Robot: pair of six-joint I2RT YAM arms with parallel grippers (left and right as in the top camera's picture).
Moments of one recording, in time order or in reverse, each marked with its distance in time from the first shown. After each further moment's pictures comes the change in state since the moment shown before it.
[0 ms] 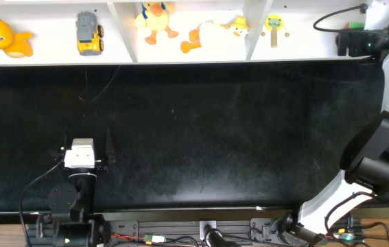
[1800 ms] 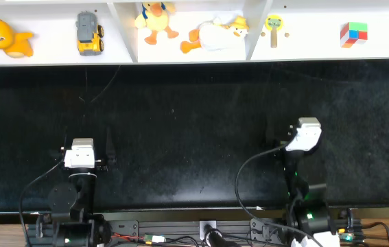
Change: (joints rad) left arm 0.000 0.000 0.000 0.000 0.000 0.000; right arm 0.572 -1.588 -1.675 0.813 0.348 0.579
